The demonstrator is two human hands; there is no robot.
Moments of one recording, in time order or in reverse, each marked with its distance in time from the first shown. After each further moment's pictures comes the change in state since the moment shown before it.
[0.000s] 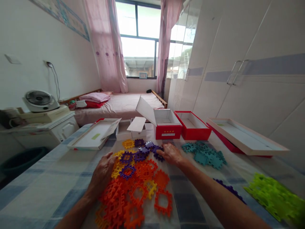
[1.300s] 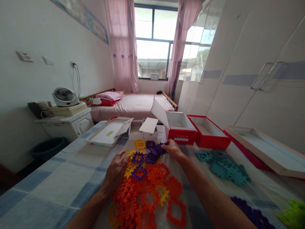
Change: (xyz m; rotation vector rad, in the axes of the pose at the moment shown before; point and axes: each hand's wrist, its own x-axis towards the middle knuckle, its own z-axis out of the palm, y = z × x) left_hand -0.003 0.010 0.000 0.043 0.029 0.019; right_hand 0.063 -0.020 0.034 0.394 0.050 0.164
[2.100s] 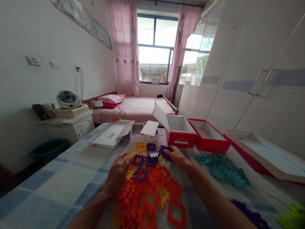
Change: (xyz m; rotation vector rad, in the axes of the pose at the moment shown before) left_hand 0.001 0.001 0.002 0.012 -0.008 -0.024; right_hand -0.022 0.007 -0.015 0.160 -0.138 -0.152
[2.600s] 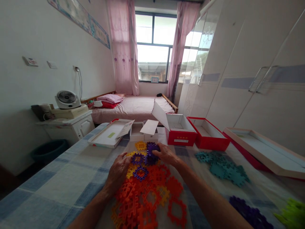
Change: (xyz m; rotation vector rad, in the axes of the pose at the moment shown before) left_hand 0.001 -0.001 -0.001 0.011 -0.027 -0.004; right_hand 0.001 -0.035 0.030 -0.284 -0.112 -0.151
